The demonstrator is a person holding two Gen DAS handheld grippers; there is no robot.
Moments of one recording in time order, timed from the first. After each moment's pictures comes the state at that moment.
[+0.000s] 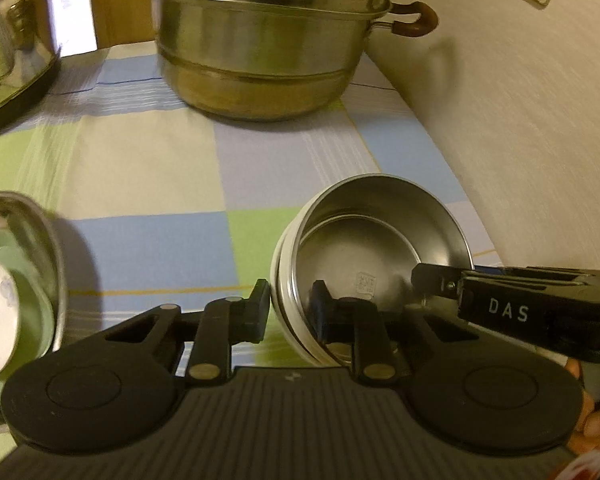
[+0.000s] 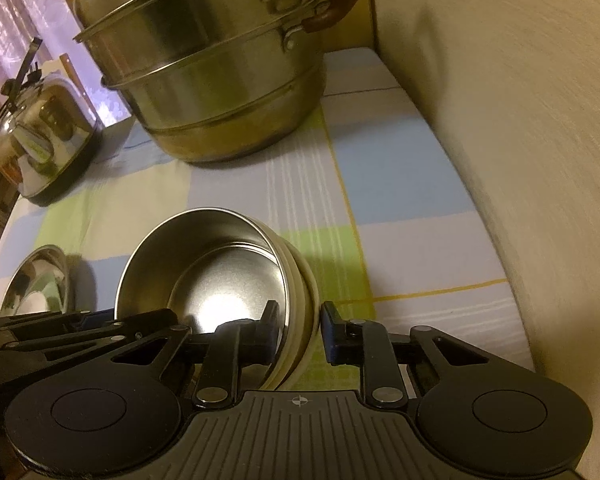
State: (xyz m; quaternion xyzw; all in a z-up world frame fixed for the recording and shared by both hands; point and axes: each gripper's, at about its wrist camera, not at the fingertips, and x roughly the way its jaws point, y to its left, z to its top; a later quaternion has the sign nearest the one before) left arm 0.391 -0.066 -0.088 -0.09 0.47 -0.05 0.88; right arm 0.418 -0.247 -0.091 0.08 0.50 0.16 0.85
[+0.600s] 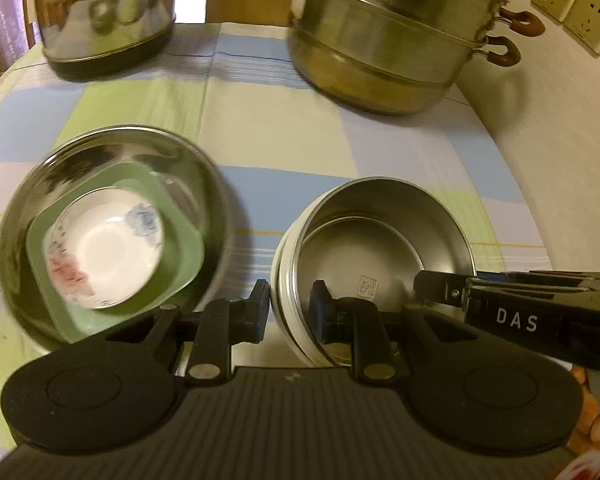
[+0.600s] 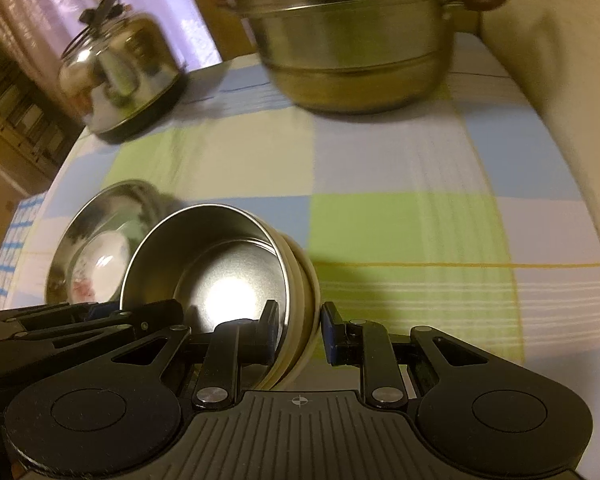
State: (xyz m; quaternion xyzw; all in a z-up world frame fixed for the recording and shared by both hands) left arm 0.320 0.026 -0.090 -0.13 0.47 0.02 0.87; right arm 0.375 -0.150 -0.082 0.05 0.52 0.23 0.82
